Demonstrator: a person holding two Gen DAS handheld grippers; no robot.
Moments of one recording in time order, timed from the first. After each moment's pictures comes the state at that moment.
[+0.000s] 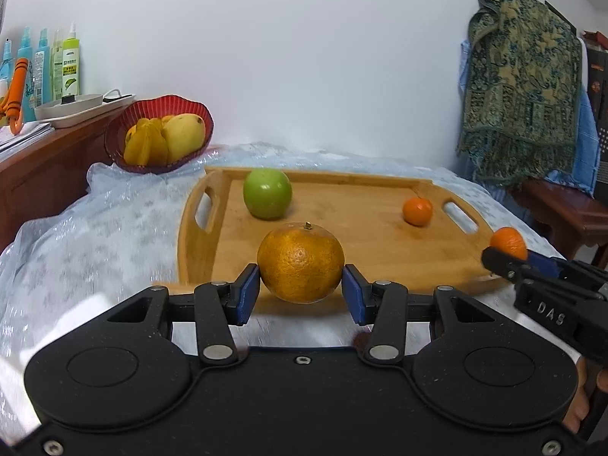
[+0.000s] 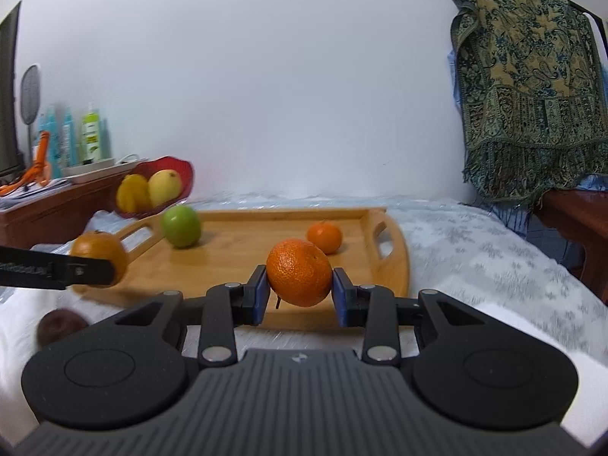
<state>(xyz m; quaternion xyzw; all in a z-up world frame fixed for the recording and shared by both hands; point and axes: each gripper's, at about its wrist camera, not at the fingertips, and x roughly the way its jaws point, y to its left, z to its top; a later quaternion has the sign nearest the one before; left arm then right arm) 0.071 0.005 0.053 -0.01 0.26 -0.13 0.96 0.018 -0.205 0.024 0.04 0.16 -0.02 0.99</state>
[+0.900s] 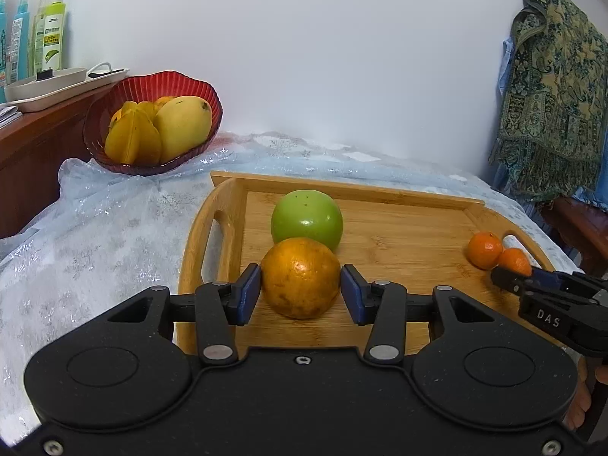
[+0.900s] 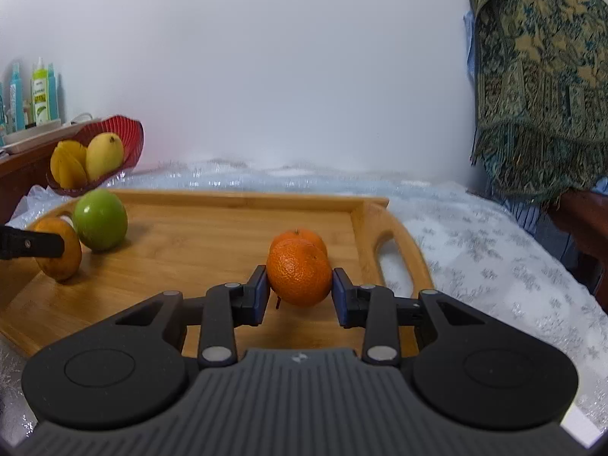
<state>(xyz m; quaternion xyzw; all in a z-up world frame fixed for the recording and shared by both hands) 0.199 0.023 0.027 -0.04 0.29 -0.13 0.95 0.138 -0.214 0.003 0.01 0.25 -0.05 0.97</state>
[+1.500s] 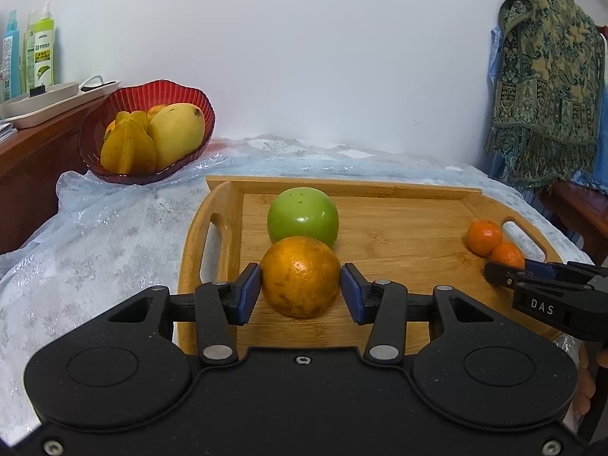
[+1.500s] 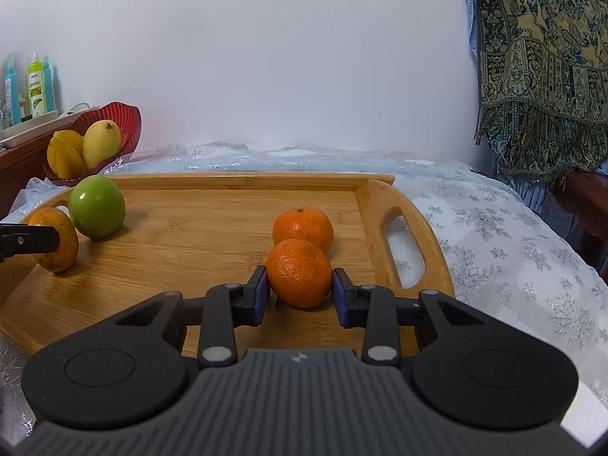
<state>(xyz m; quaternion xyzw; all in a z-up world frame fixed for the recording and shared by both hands) 0.192 0.019 0.027 -0.01 0.28 -0.14 0.95 0.141 -0.214 -0.004 0.02 0.26 -0.05 0.96</state>
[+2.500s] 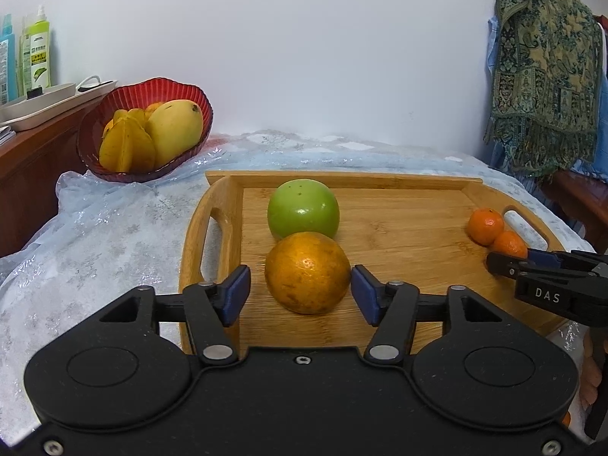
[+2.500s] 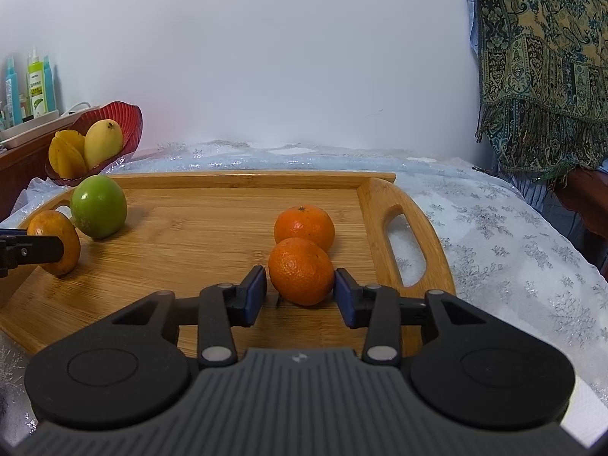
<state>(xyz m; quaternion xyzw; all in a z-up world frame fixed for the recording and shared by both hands) 0.192 0.019 0.025 0.00 0.29 -0.14 0.95 0.141 -0.215 -0.004 0.03 0.26 -0.04 0.96</state>
